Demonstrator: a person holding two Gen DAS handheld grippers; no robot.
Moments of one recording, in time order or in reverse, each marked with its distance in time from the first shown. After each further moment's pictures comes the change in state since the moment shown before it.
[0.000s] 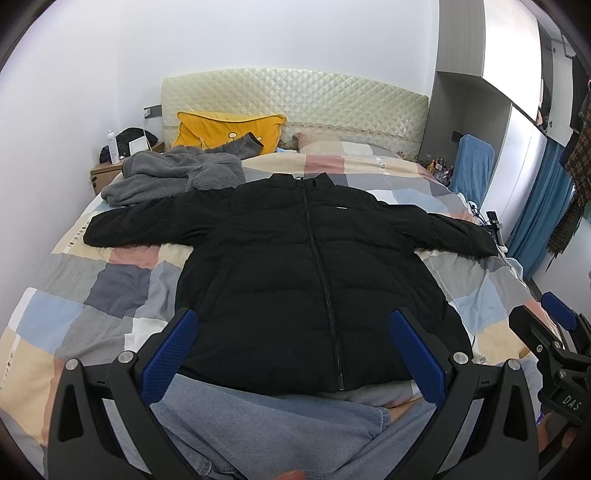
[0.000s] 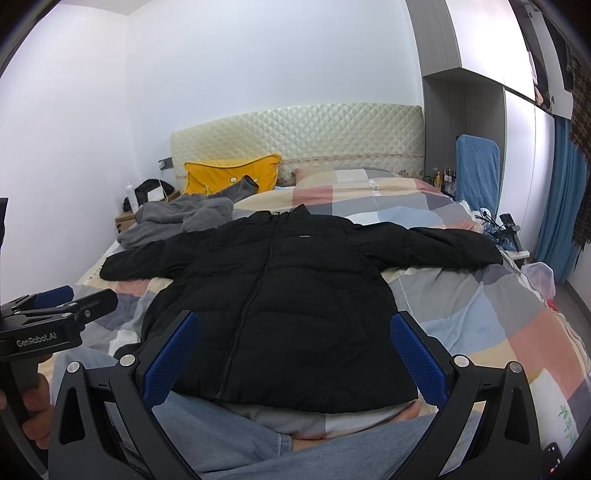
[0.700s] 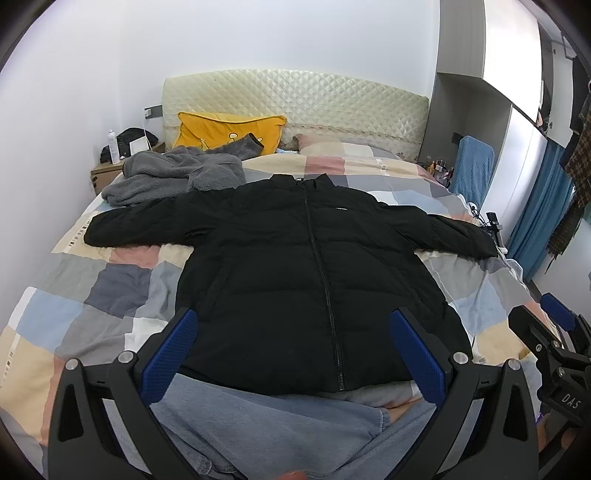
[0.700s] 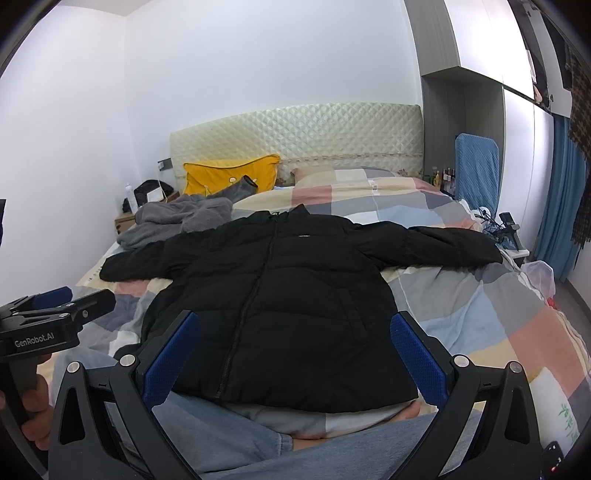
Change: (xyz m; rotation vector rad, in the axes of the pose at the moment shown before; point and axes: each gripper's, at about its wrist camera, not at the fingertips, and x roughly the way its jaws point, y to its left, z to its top) left arm -0.001 0.001 -0.005 -0.005 -0.005 -0.005; right arm 0.000 0.001 0.000 0.004 0.005 0.000
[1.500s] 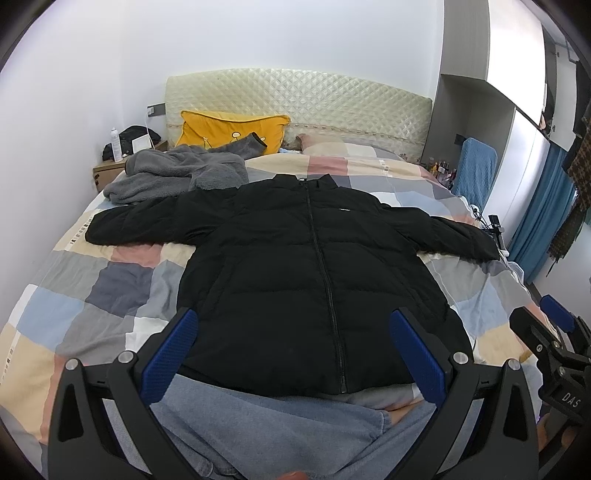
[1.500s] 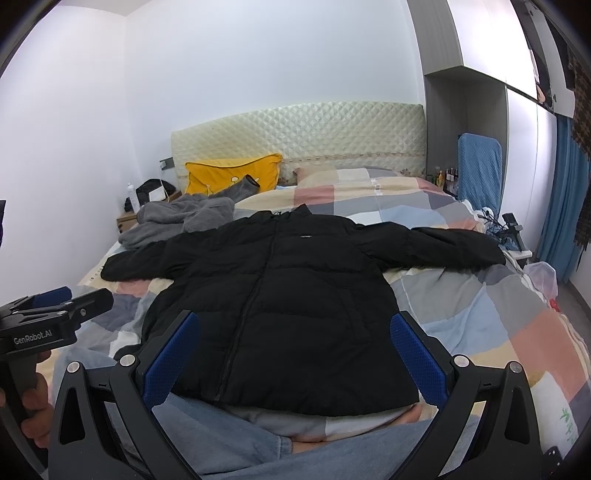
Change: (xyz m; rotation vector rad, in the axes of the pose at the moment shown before) left arm 0.002 0.004 0.000 -0.006 0.004 0.002; right arm 0.004 -0.002 0.005 -0.009 -0.007 0.003
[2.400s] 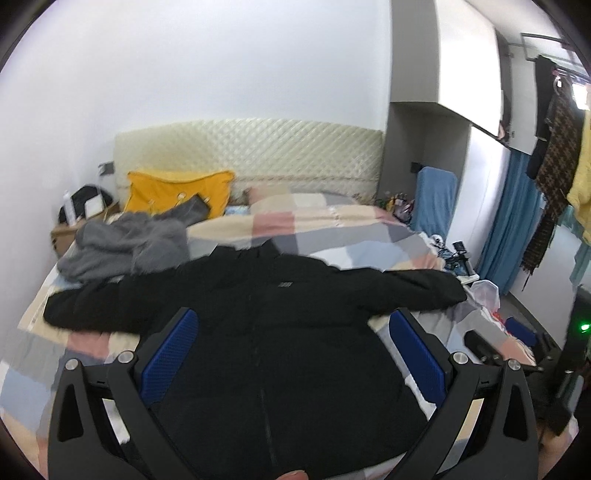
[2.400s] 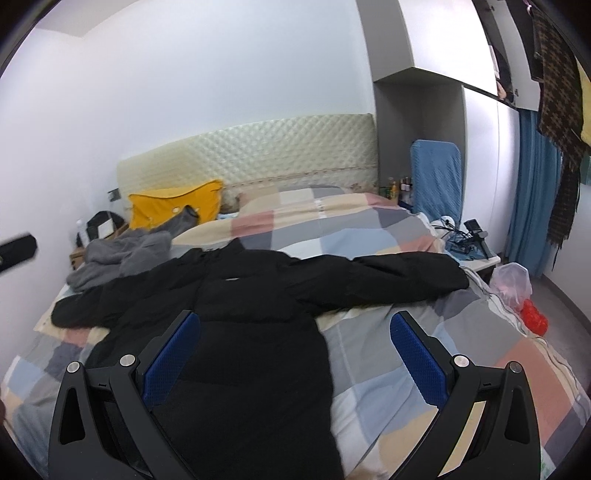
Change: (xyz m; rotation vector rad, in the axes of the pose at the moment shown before) left arm 0.028 -0.083 0.117 0.115 -0.169 -0.145; right arm 0.070 -0.122 0.057 0.090 -0.070 -0.164
